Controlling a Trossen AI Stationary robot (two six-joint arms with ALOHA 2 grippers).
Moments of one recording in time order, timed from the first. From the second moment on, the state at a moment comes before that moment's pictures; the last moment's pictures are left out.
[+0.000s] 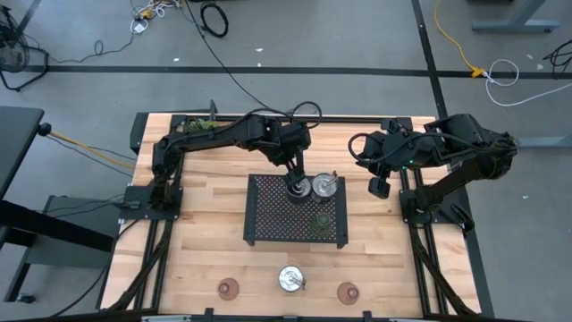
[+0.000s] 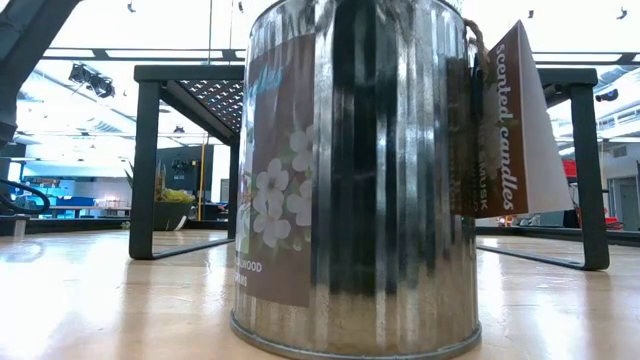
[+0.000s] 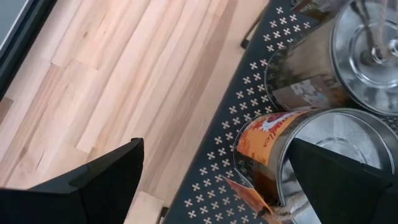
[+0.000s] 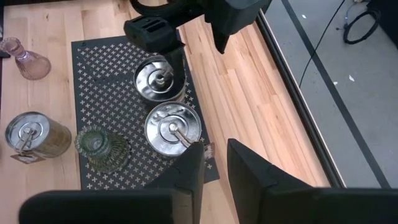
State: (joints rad) left arm 0.14 1.98 2.10 -1.22 -0.07 -0.30; right arm 0.22 1.41 2.00 -1.52 0.38 0.31
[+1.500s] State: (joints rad) left arm -0.27 1.85 2.10 -1.57 0.00 -0.61; right arm 0.22 1.41 2.00 -1.50 0.35 0.30
